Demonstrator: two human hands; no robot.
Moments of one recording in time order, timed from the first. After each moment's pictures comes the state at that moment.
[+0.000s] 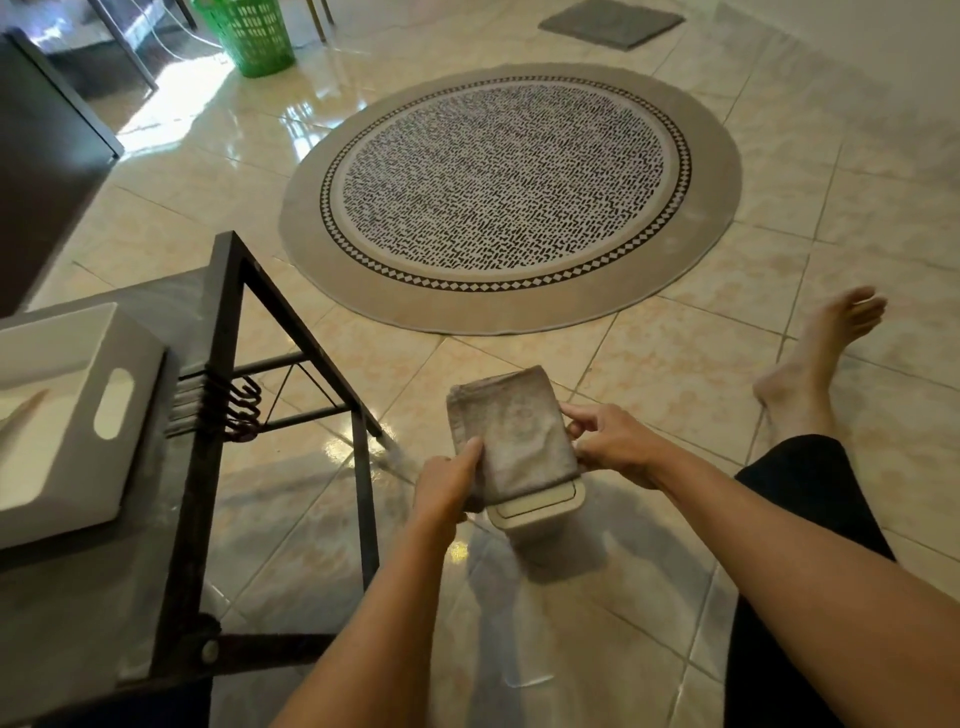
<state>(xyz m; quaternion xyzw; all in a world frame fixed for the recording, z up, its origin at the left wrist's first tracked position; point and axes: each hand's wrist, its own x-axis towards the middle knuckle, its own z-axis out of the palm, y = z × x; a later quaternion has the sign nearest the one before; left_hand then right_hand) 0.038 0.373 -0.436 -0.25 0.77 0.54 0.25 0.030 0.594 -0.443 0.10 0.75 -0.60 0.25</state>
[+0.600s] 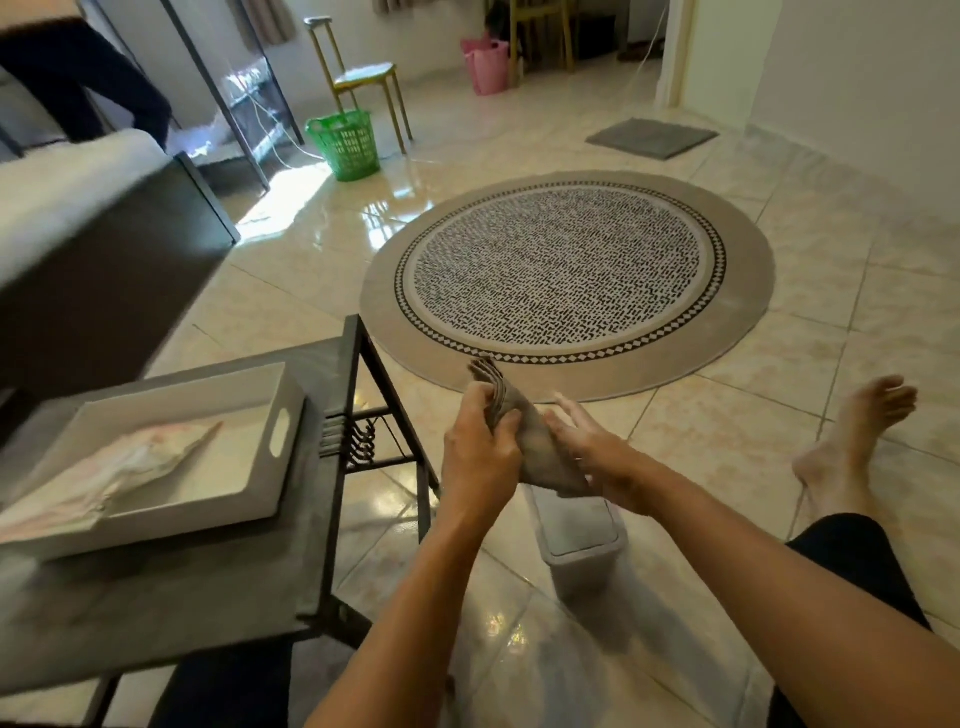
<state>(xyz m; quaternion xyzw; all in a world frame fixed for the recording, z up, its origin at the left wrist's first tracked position) 0.058 0.367 -0.277 0.05 0.84 0.53 -0.09 0.034 0.521 -0.323 0.09 0.69 -0.67 0.24</state>
